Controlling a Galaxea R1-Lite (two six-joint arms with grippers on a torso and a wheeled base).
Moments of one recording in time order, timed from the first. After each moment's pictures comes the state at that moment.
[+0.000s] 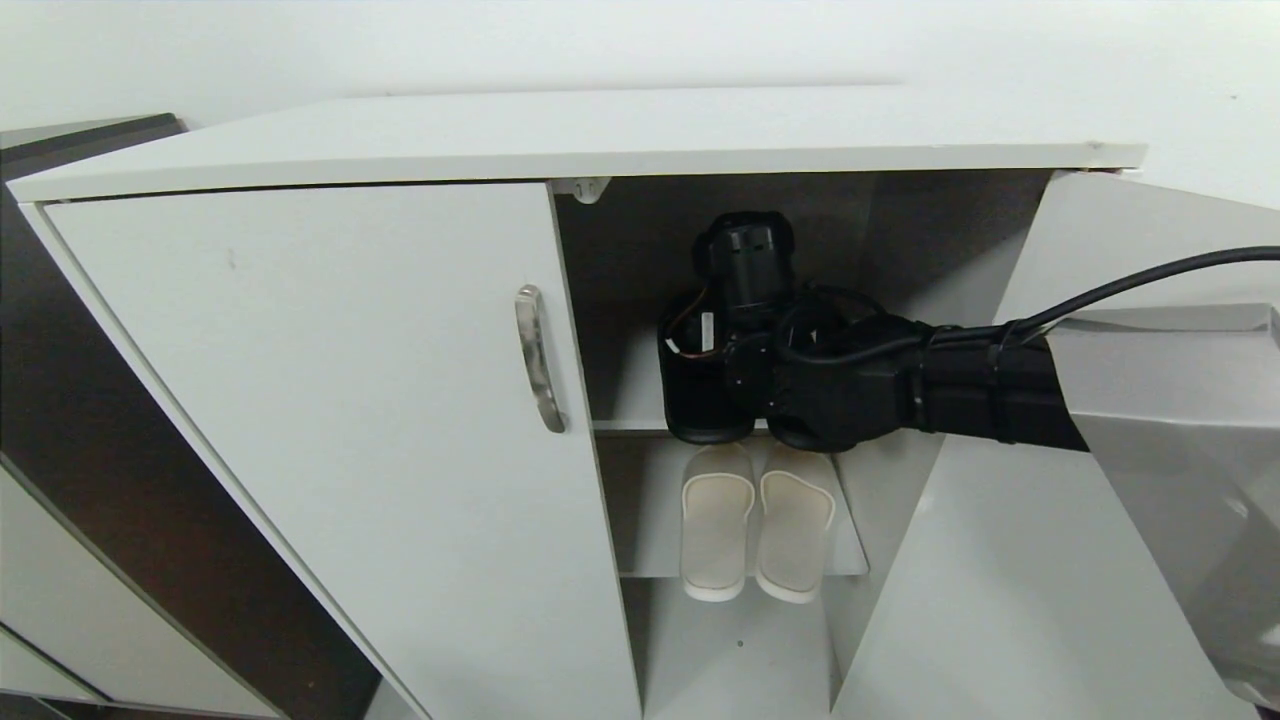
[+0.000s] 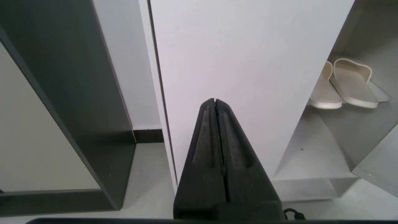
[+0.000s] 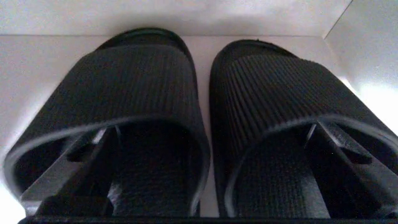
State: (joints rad) left arm 0.00 0.00 0.00 0.00 -0.01 0.01; right arm 0.75 2.27 -1.97 -0.08 -0.82 0.16
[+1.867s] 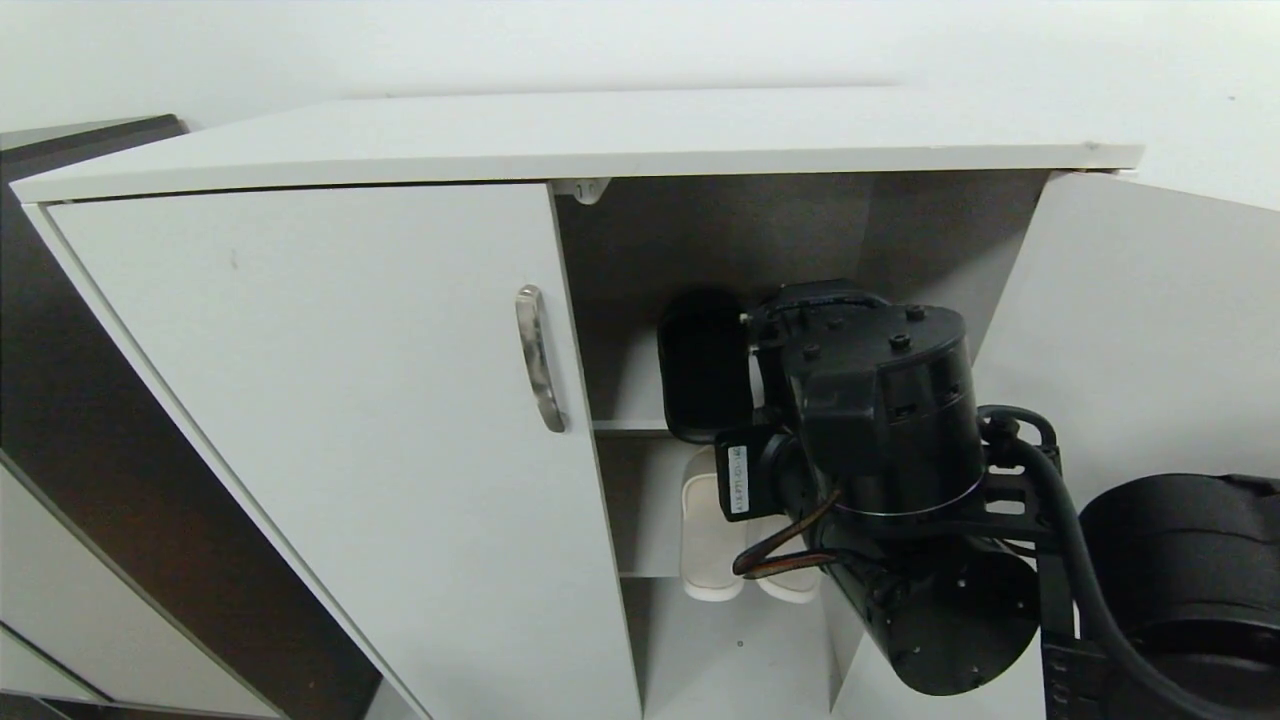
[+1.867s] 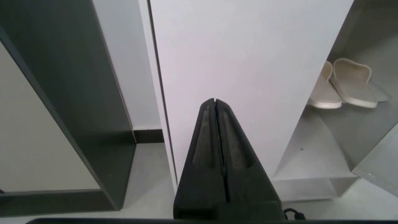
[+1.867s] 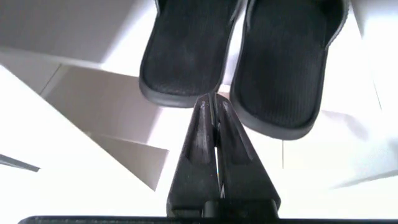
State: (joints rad) left arm 0.00 0.00 0.00 0.00 -0.01 0.01; right arm 1.05 1.77 -1.14 -0.33 -0.83 0.23
